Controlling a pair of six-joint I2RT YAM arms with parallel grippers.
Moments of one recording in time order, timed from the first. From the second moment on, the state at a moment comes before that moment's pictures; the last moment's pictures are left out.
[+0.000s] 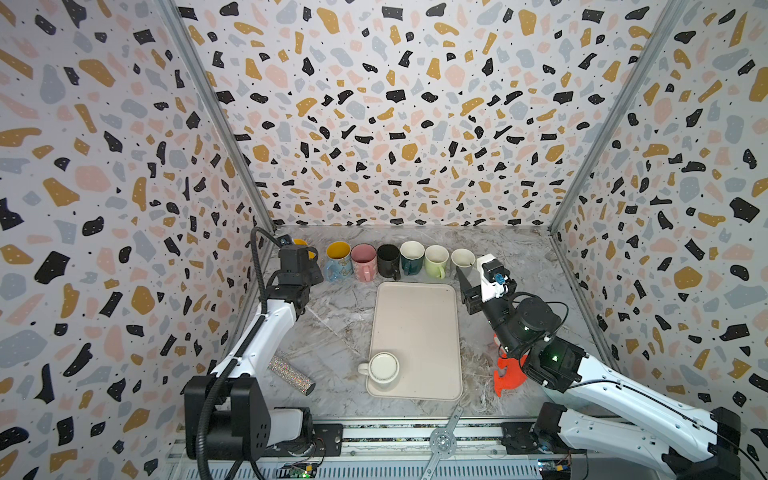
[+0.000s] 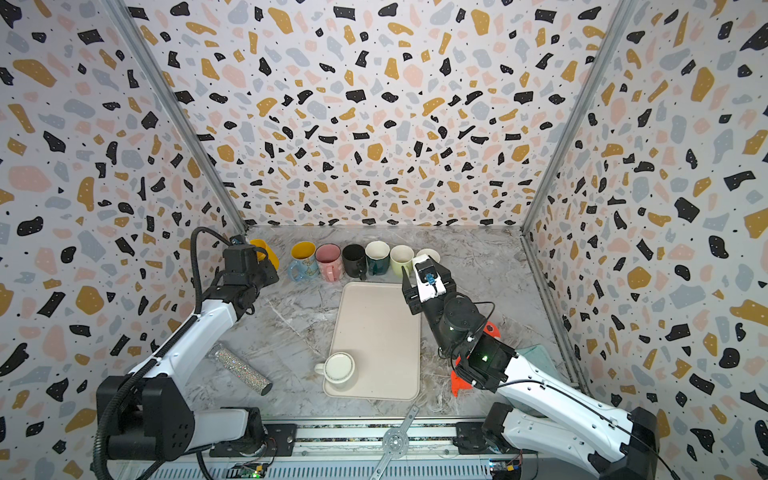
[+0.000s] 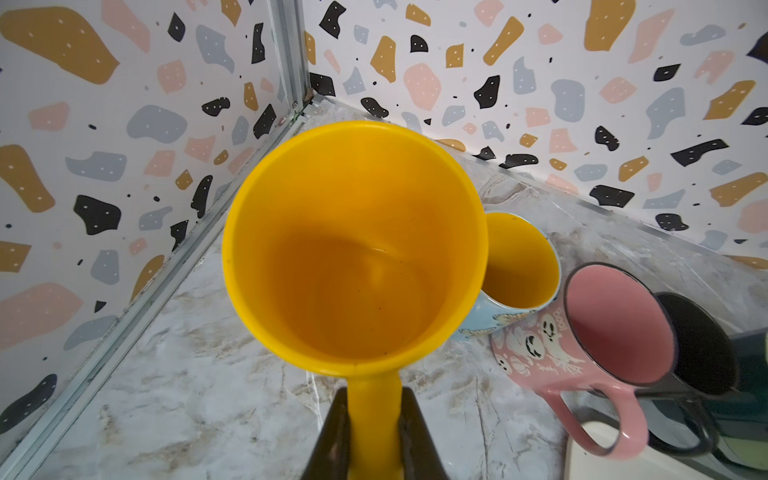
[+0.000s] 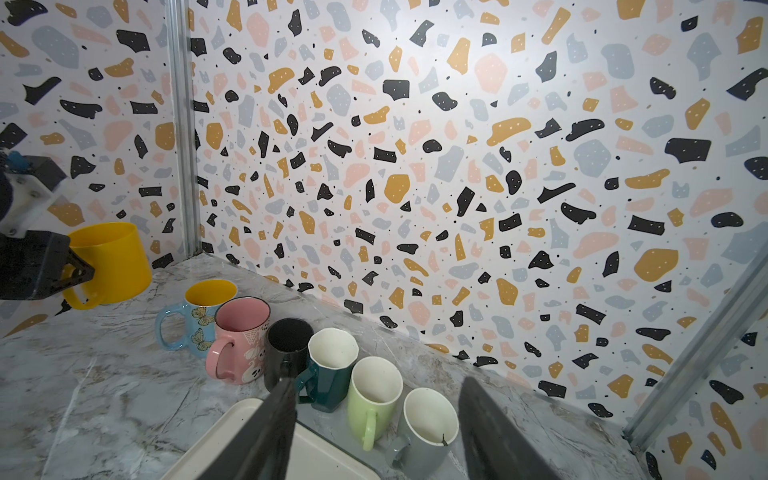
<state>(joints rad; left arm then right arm) -0.03 1.33 0.96 -0.25 -0.25 -0.35 0.94 0.91 0.81 0.19 0.56 -0.21</state>
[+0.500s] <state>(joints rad) -0.02 1.52 0.93 -0.06 -0.23 -0.37 0.87 0.89 0.81 0.17 0.49 -0.13</state>
